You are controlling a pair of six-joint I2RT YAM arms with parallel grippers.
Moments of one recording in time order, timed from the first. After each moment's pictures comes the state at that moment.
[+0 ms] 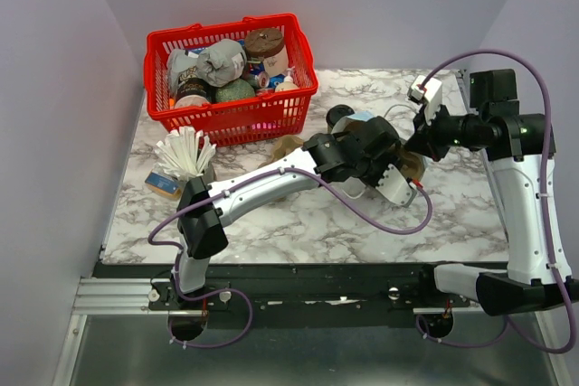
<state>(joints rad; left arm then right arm) -1.11 1.92 1.93 -0.76 0.00 1.23 0.09 1.23 1.66 -1.30 -0.60 -0.67</state>
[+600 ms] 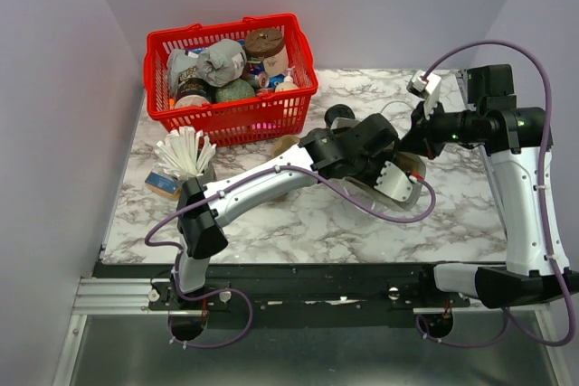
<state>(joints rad) -1.11 1.92 1.98 -0.86 0.02 1.08 0.09 1.27 1.70 -1.32 -0.70 -0.59</state>
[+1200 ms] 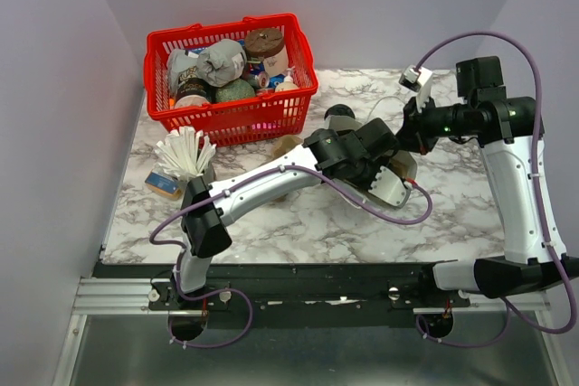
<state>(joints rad) -1.11 1.94 2.01 -0.99 -0.02 1.10 0.13 1.34 1.76 -1.34 -0.72 -0.49</state>
